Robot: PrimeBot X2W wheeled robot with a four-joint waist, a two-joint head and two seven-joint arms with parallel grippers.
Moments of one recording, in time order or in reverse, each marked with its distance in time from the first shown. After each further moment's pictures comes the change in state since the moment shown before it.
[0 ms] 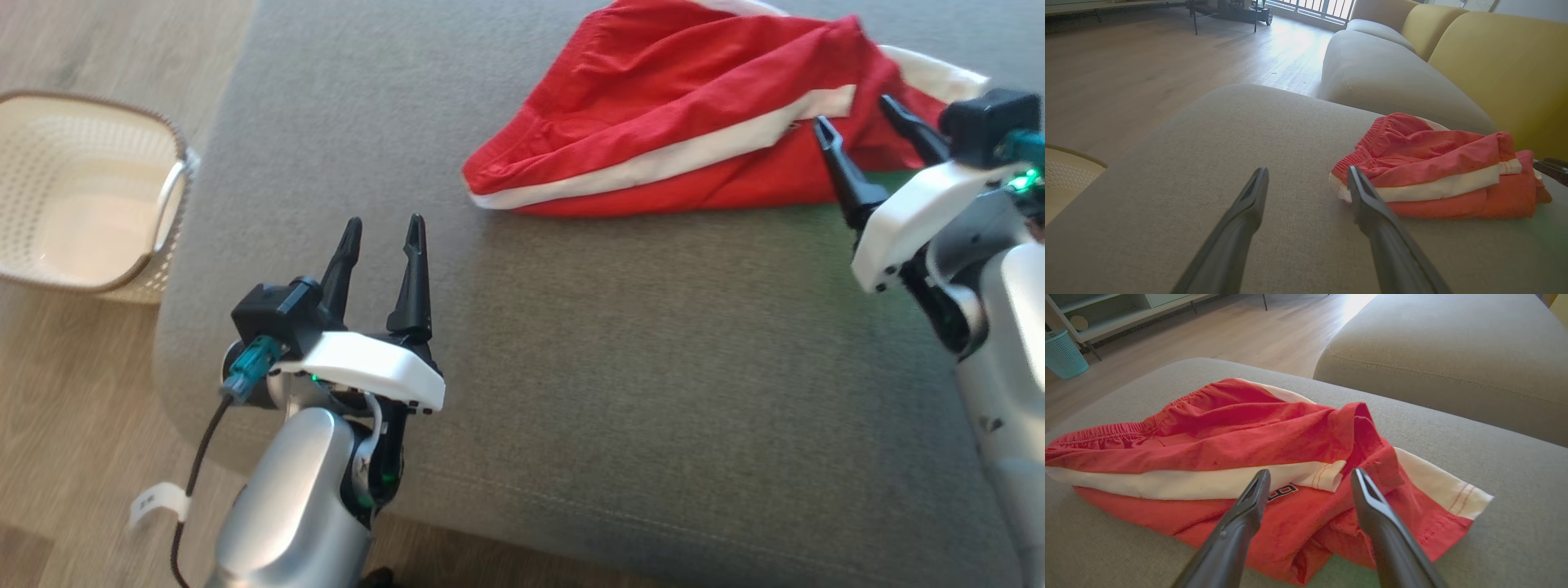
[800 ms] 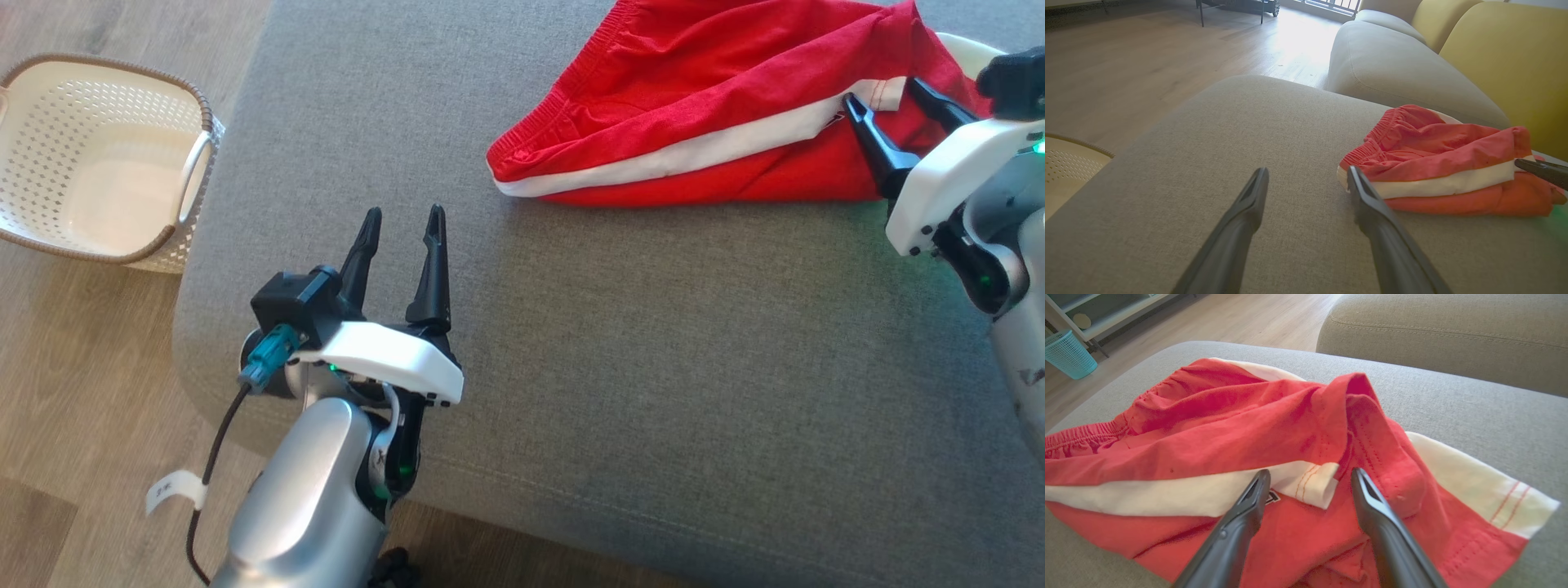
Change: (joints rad) left arm -0.031 -0.001 -0.059 -0.004 -0.035 0.031 0.000; right arm -0.142 -0.091 0.110 0.190 0.191 0.000 0.011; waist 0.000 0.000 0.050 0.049
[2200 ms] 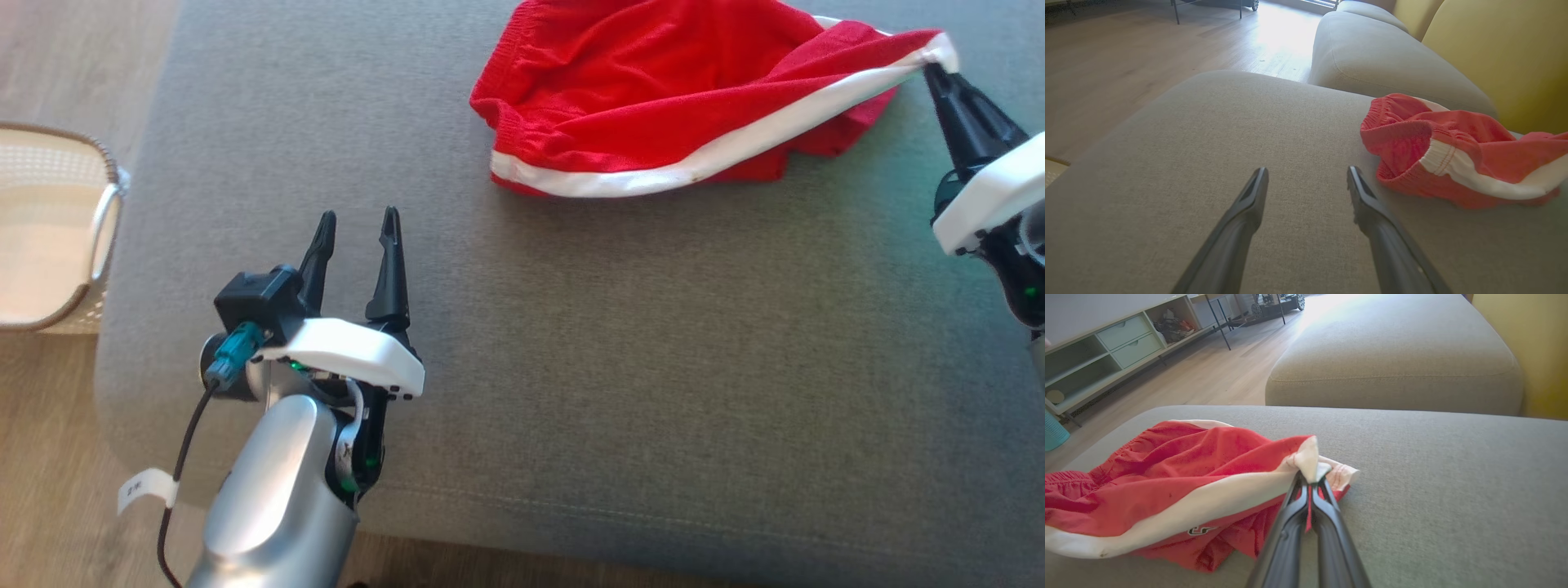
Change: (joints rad) left arm -0.002 -0.001 0.101 0.069 0.059 -0.028 0.000; right arm 0.052 -0.074 -0.002 -0.074 0.144 0.000 -0.139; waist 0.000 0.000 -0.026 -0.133
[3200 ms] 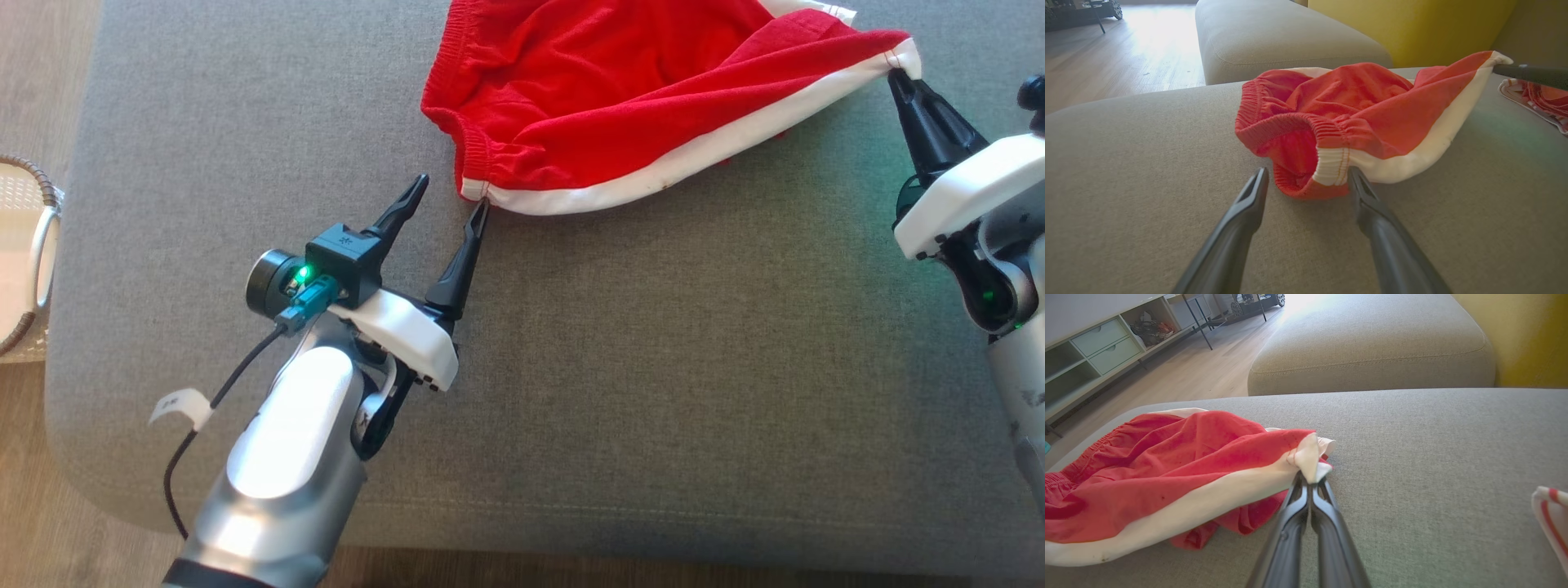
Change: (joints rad) left arm -0.160 0.030 -0.130 0.143 0.163 -0.238 0.000; right arm 0.026 0.099 -0.085 -0.017 -0.080 0.000 0.020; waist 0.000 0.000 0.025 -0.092
